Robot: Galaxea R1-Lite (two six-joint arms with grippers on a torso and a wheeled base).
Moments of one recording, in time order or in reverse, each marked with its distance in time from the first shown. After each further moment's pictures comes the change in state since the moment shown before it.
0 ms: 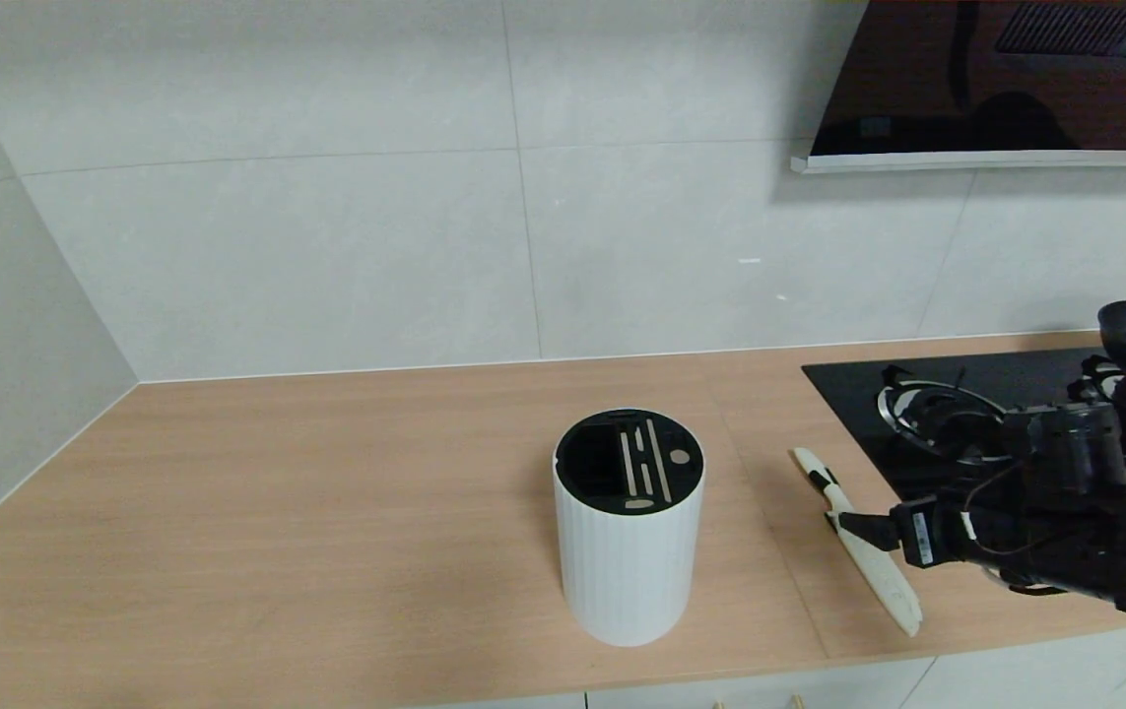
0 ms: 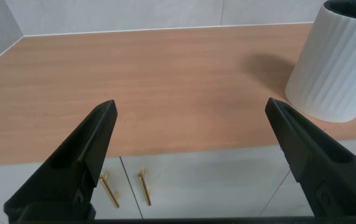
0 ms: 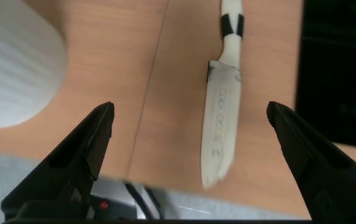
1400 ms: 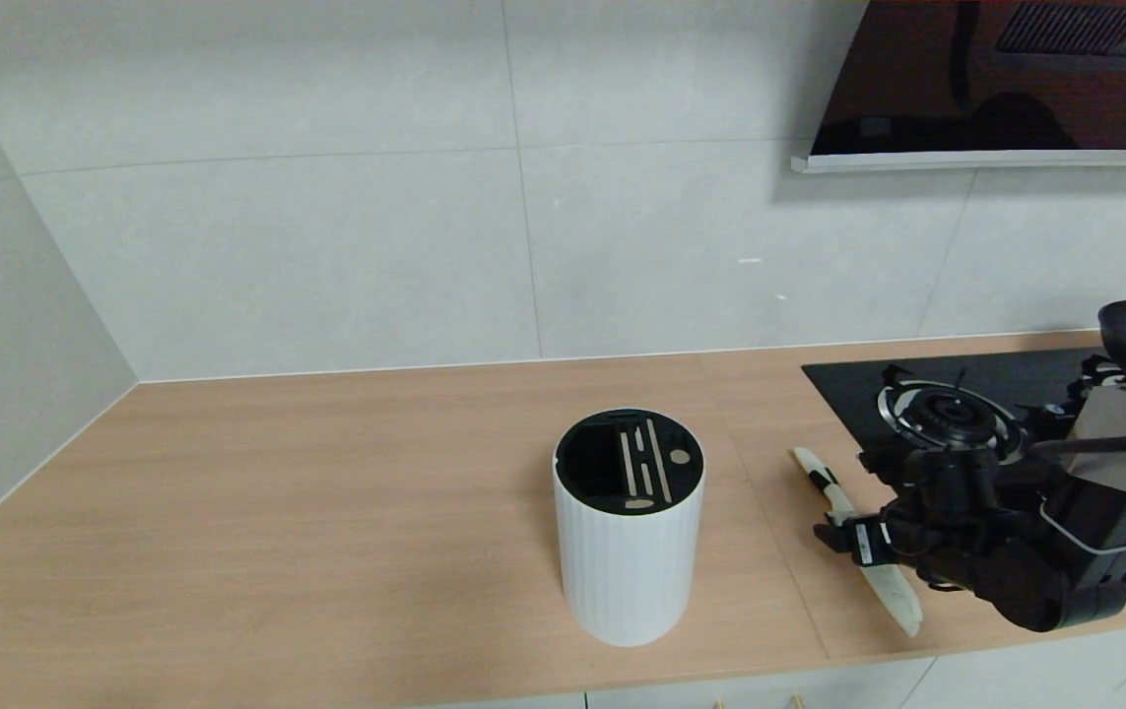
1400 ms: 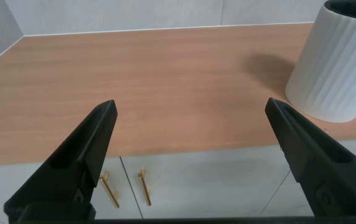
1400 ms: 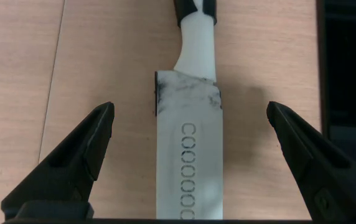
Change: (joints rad) left arm 0.000 0.000 0.000 0.000 0.001 0.000; right arm -0.062 0.457 -0.160 -0.261 -0.088 0.003
